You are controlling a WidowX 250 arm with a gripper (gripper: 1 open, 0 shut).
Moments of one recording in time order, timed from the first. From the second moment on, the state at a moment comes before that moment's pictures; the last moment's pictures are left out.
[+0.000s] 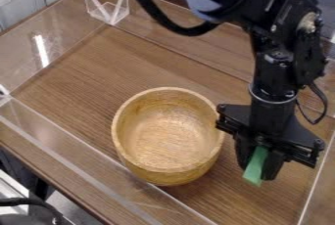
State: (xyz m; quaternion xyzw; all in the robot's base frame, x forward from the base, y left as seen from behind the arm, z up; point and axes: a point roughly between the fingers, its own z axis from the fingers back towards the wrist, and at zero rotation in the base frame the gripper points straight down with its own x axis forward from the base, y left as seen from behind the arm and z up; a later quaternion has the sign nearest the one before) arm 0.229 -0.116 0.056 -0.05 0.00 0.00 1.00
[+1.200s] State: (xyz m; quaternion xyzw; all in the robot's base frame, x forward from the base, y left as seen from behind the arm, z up) arm 0.237 -0.112 0.051 -0.06 0.03 0.01 1.00
